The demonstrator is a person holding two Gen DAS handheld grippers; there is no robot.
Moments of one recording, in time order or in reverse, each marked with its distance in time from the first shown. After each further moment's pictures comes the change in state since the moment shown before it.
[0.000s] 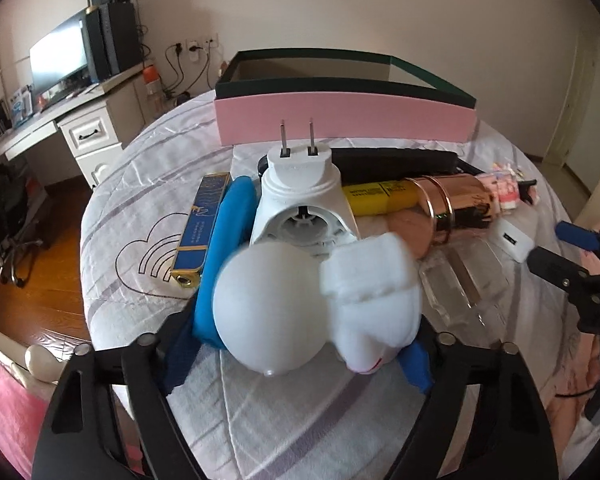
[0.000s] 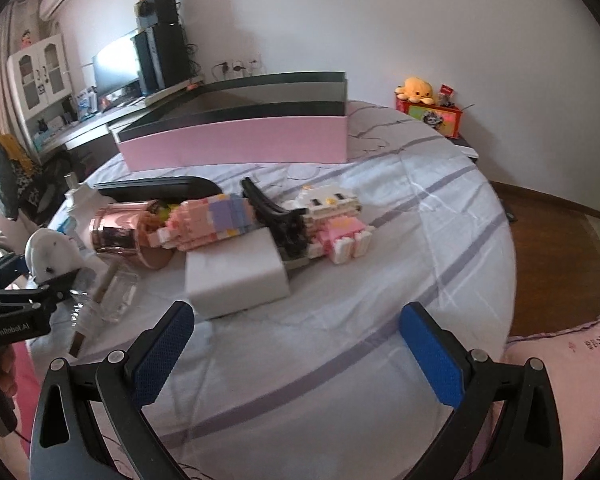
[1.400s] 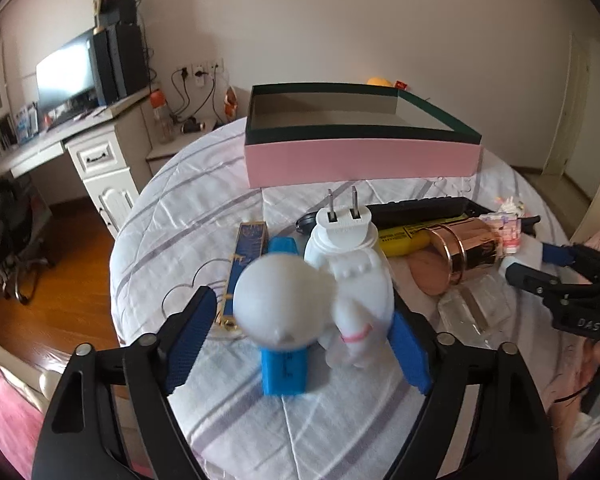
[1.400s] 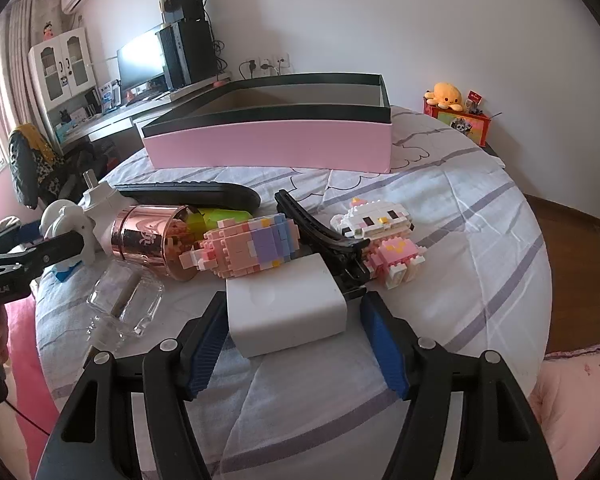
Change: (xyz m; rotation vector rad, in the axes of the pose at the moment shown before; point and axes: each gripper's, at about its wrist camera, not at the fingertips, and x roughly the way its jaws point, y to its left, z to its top) left arm -0.017 0.024 0.016 0.023 -0.093 0.016; right arm 0.019 0.013 0.009 -0.043 -0.005 0.075
